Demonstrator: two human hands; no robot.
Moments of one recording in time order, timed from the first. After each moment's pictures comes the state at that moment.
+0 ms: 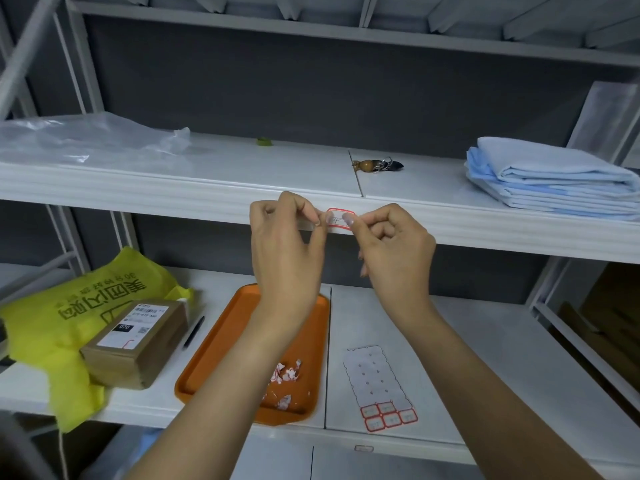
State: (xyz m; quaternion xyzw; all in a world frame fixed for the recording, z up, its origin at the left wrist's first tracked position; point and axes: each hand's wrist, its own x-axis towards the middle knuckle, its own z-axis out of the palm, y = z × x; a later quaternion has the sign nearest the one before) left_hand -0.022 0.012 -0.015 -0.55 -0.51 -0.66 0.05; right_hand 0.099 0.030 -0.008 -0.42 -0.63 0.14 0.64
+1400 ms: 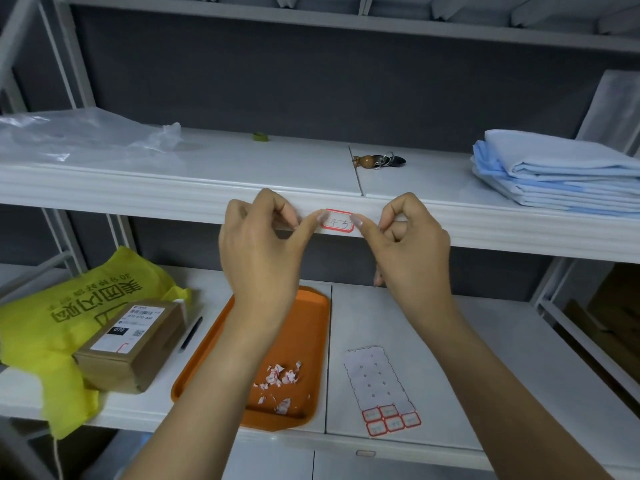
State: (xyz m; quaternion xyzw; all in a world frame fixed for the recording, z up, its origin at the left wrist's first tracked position) left_hand -0.038 0.015 -0.012 -0.53 -0.54 -0.65 0.06; right_hand 0.115 0.032 0.000 -0.47 -0.66 0.09 0.58
